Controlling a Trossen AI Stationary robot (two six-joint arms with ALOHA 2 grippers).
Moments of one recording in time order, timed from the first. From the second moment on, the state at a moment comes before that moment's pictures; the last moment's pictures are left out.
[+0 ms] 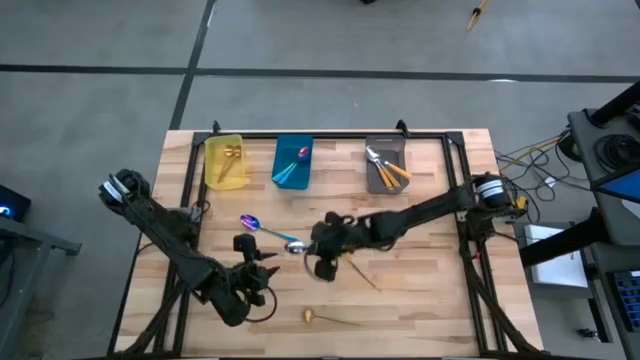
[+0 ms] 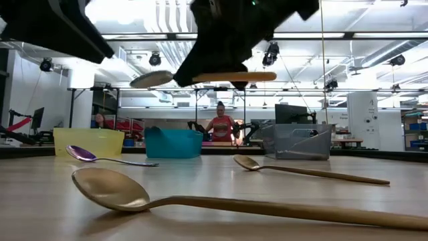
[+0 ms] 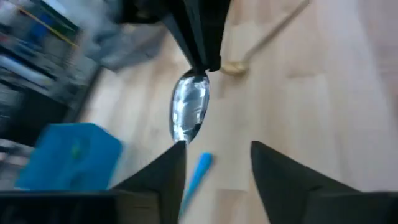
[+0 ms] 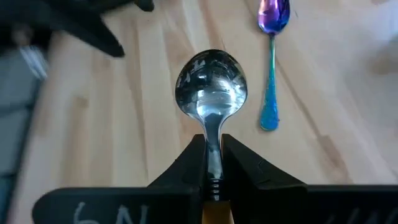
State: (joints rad) left arm -0.79 1.51 0.93 -0.59 -0.96 -0.52; right arm 0.20 1.87 1.29 -0.09 0.10 0.42
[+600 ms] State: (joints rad) left arm -0.74 1.61 0.92 -0.44 -1.12 -0.42; right arm 0.14 1.89 1.11 0.49 -0.21 0.65
